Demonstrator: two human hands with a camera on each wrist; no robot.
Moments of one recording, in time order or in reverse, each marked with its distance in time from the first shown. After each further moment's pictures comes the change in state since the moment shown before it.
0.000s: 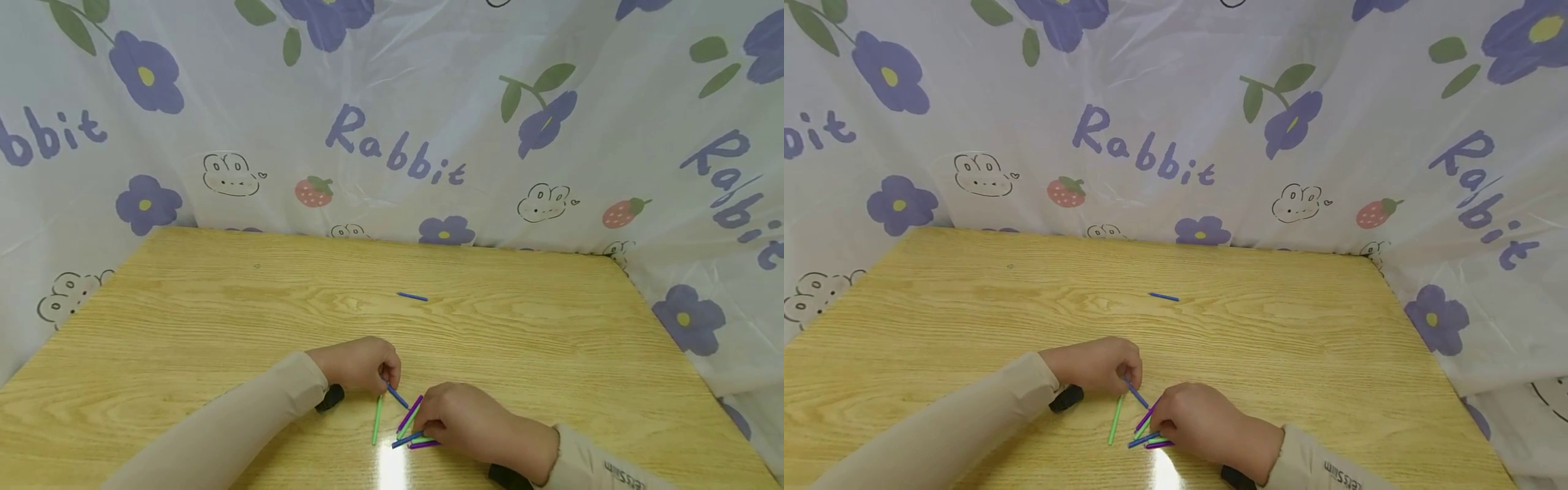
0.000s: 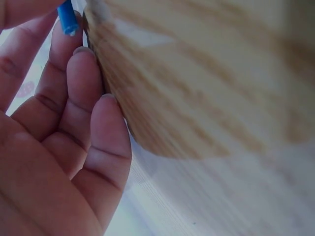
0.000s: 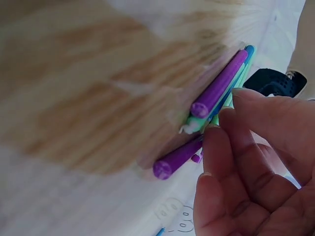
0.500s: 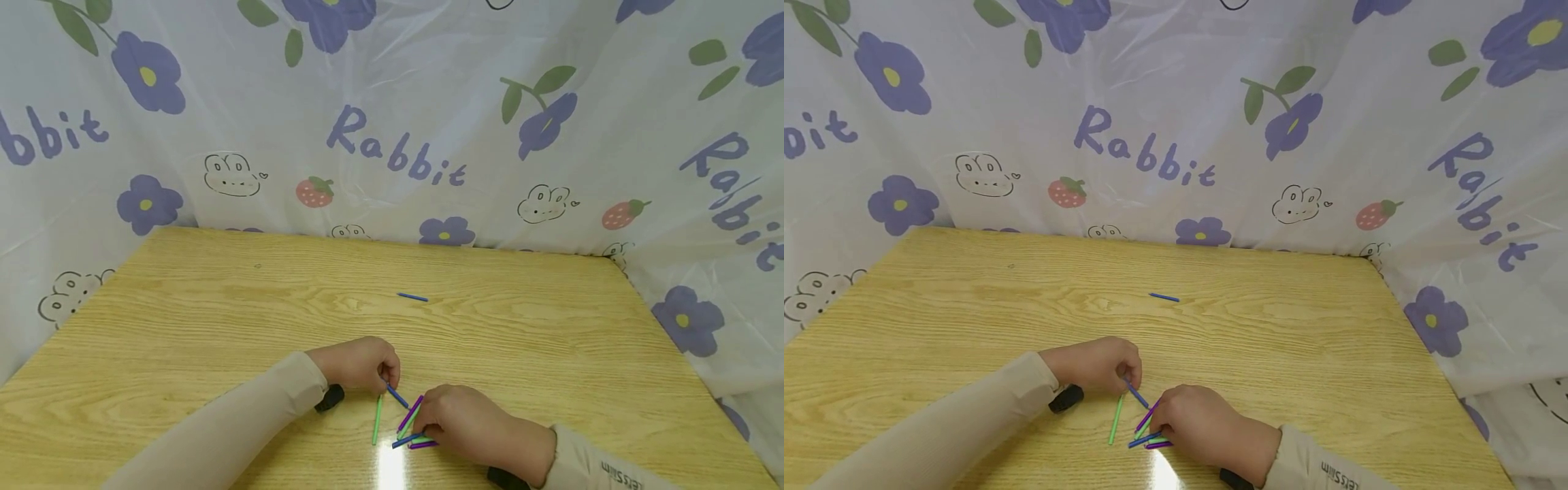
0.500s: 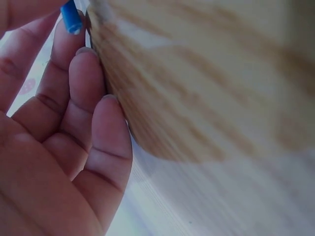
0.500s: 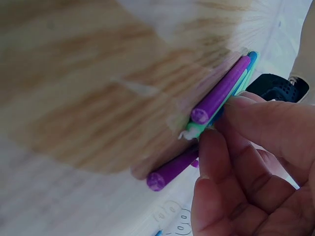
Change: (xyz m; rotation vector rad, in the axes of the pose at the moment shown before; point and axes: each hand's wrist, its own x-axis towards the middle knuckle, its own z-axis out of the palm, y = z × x) left_hand -0.003 0.000 -0.001 -0.063 0.000 -0.012; right_hand 0.001 -0.003 0.002 -0.121 -0.025 -0.001
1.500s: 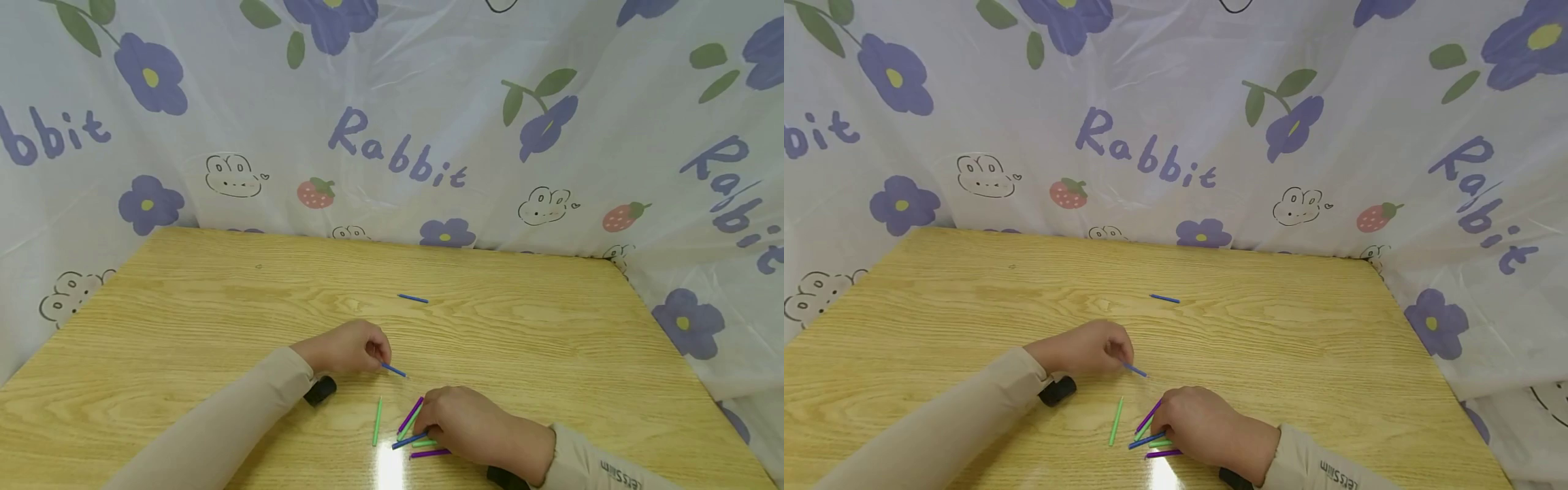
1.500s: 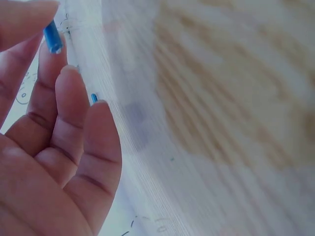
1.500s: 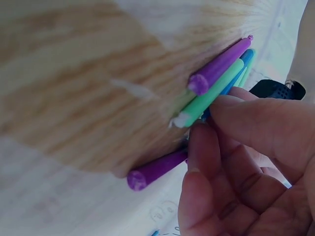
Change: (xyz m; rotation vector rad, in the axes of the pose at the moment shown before) left_hand -0.006 -0.021 -0.014 -0.129 0.178 0.001; right_hand 0.001 0.001 -0.001 0.024 -0.054 0.015
